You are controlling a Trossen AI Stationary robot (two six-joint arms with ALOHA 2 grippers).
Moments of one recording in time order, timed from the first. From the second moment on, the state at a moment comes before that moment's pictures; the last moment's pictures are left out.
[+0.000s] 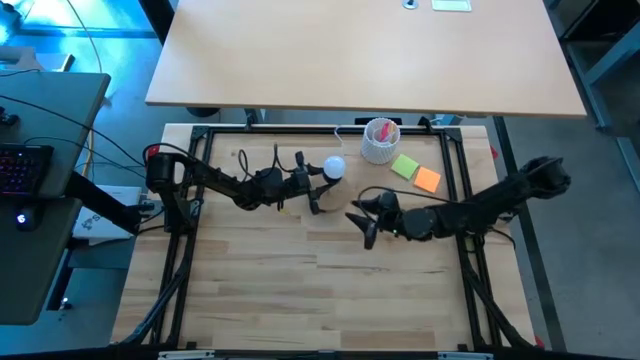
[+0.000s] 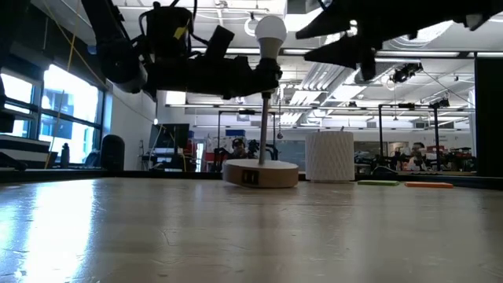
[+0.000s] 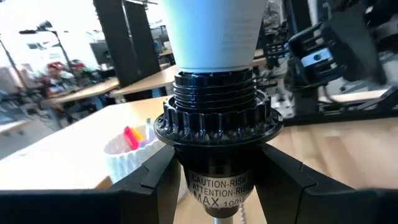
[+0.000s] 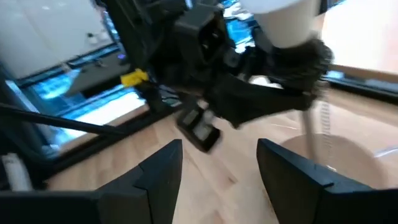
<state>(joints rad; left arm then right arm) 0.15 1.81 0.70 1.15 -0.17 0.26 0.30 1.33 0.60 0.53 0.66 0.45</state>
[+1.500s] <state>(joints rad) 0.06 1.80 0.69 1.07 -0.40 0.77 0.35 1.33 1.16 -1.02 0.71 0.90</state>
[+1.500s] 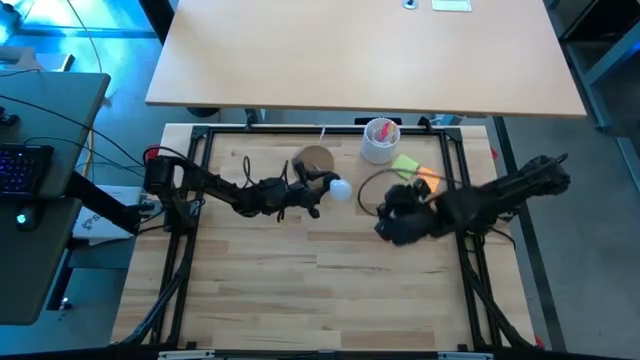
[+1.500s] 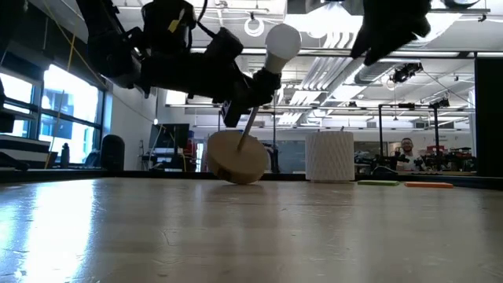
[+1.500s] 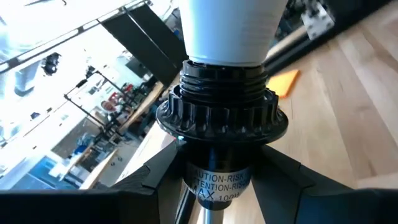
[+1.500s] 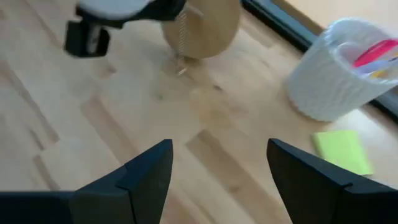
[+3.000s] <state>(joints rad) 0.03 1.70 0.69 0.77 -0.41 0.71 0.39 1.33 1.15 -0.62 0.73 0.70</state>
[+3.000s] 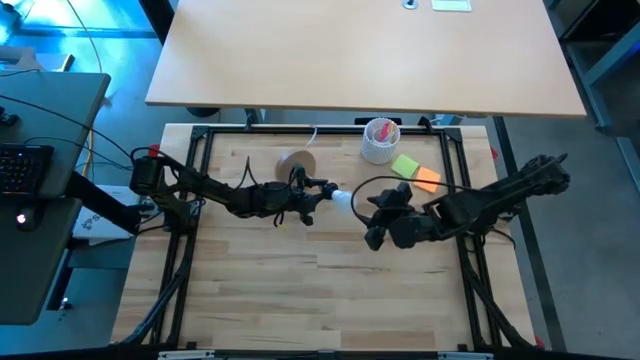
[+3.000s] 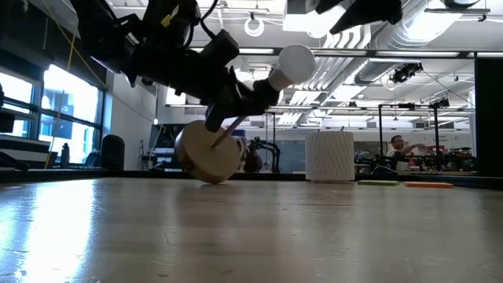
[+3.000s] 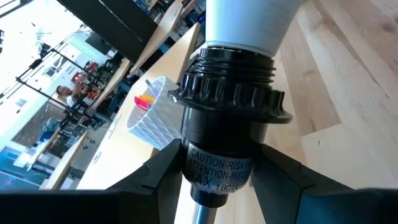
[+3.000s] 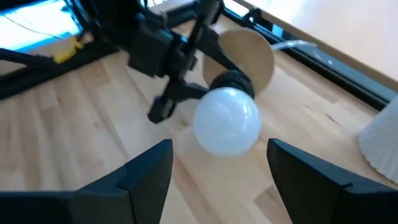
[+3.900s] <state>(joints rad) 0.03 1.70 0.69 0.73 -0.41 0.68 0.31 1.33 0.66 0.08 0.79 0.56</state>
